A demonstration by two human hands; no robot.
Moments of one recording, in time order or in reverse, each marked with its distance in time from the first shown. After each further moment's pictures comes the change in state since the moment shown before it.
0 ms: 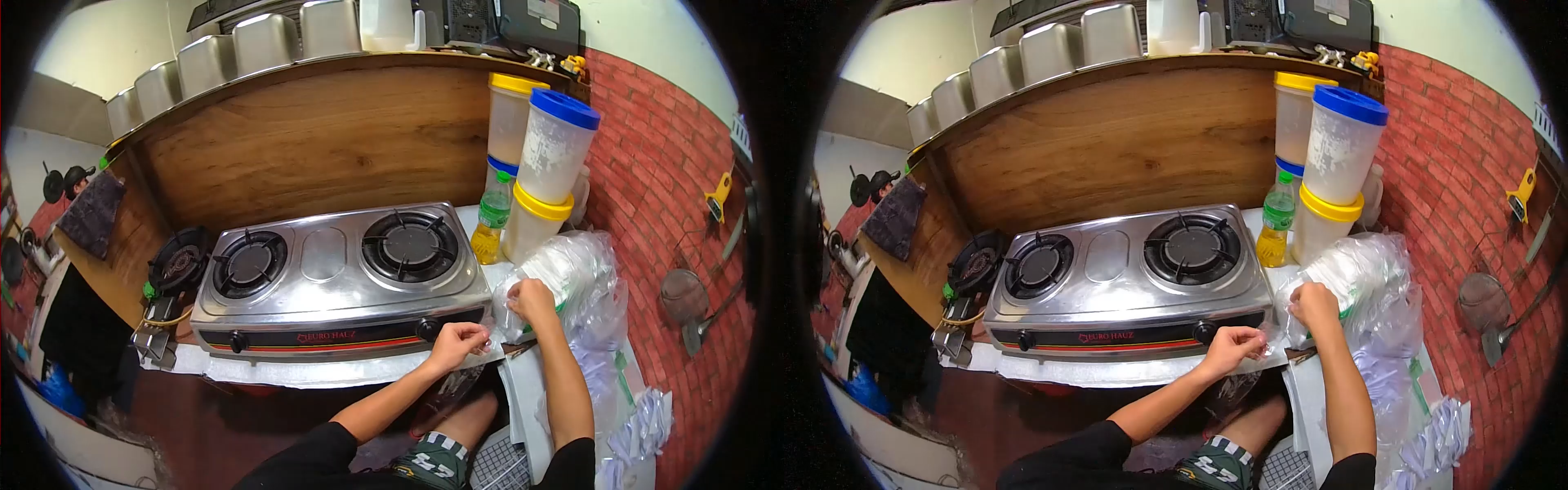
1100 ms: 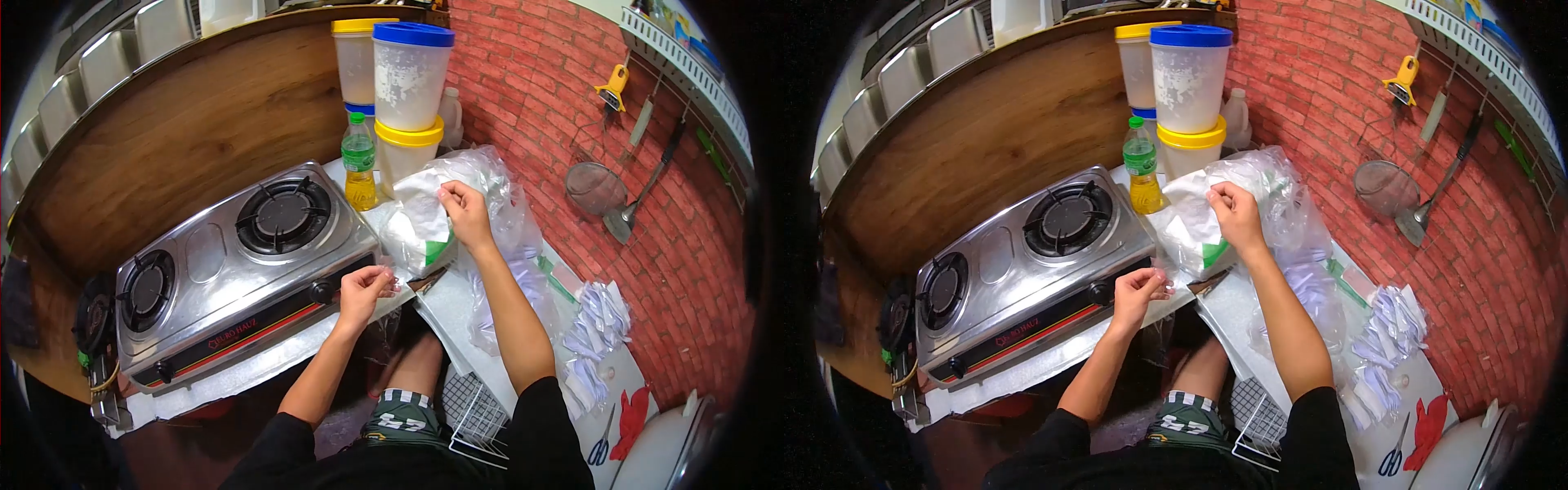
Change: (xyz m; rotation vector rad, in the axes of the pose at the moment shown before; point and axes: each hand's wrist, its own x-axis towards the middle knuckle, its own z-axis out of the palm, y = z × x) left_hand 0.007 0.007 0.018 0.014 0.052 0.002; right_hand -0.028 0.031 -0.047 1.017 0.465 -0.058
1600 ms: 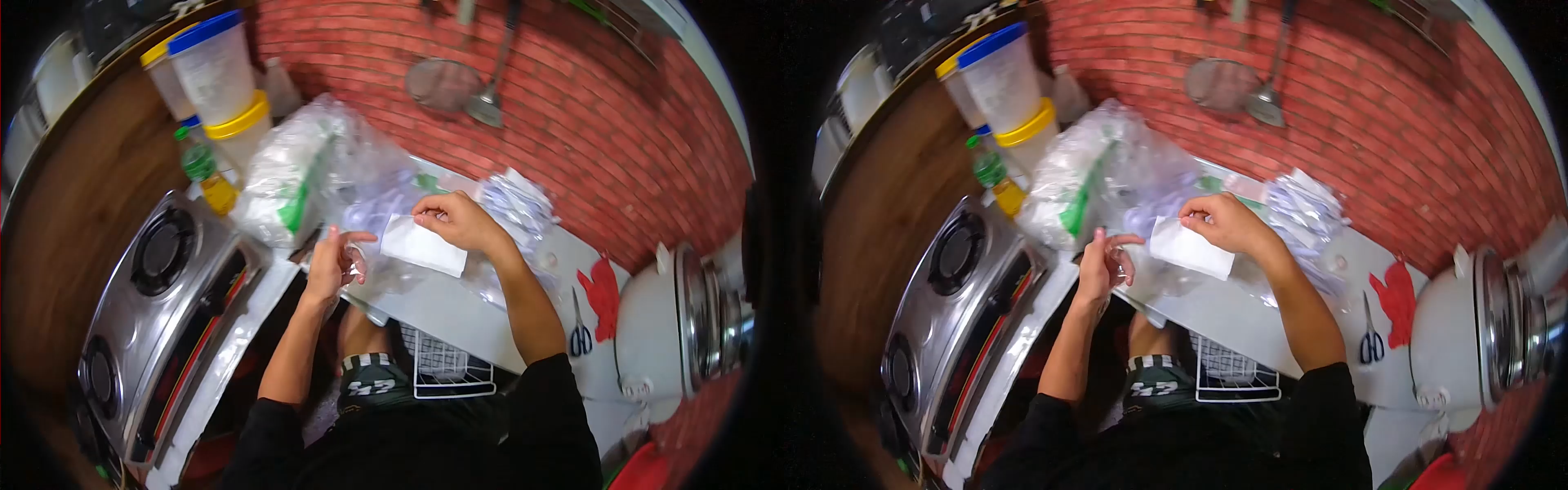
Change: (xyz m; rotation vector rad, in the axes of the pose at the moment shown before) left_hand -0.023 -0.001 0.148 0.097 -0.573 -0.210; right_hand -0.173 -0.083 -0.174 -0.609 -0.182 0.228
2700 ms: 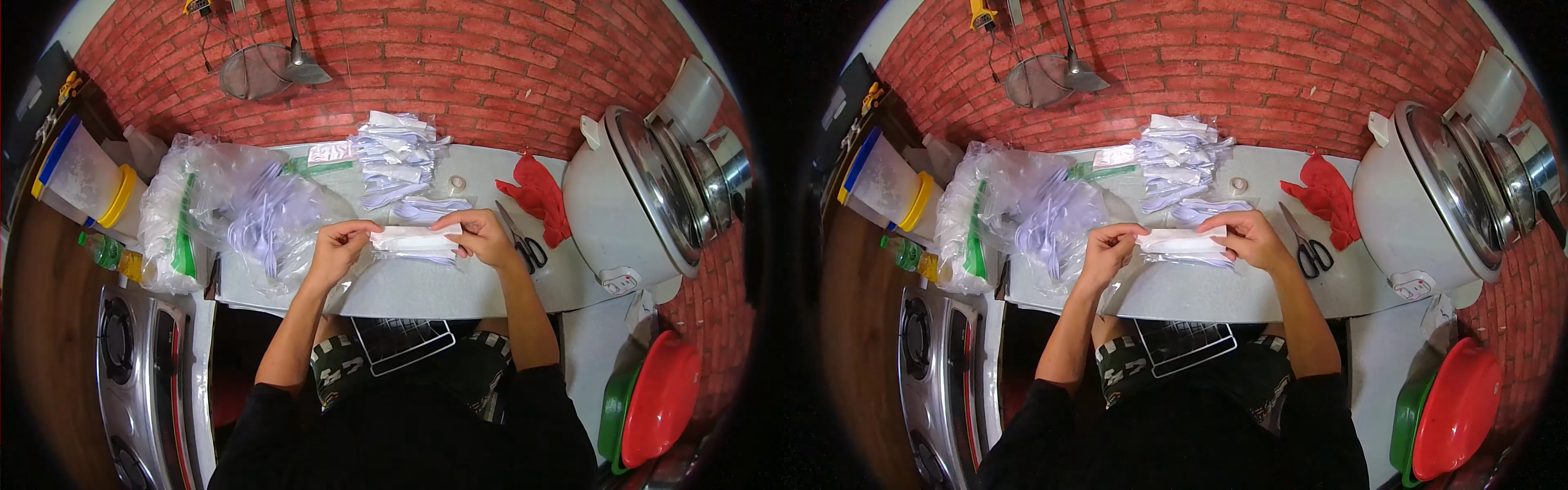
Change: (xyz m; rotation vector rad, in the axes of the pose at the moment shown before) left_hand 0.046 -0.079 0.162 0.101 -0.439 -0.062; right_hand -0.251 0.064 -0.035 0.692 0.450 0.289
